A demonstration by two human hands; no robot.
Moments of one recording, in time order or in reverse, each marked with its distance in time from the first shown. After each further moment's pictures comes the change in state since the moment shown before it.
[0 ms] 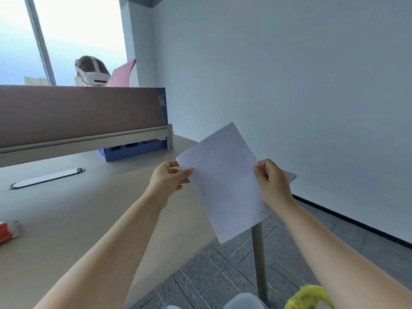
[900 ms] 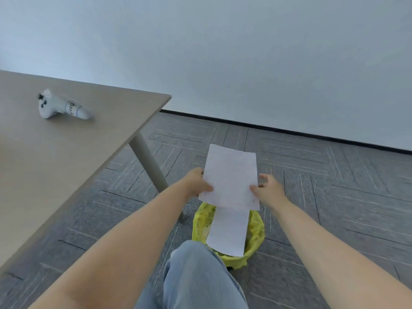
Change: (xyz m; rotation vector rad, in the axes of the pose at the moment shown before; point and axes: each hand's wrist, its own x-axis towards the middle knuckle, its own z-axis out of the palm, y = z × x) left_hand -0.034 -0.144 0.366 0.456 -1.010 -0.324; right_hand -0.156 0.245 -0.172 -0.005 0.240 1.063
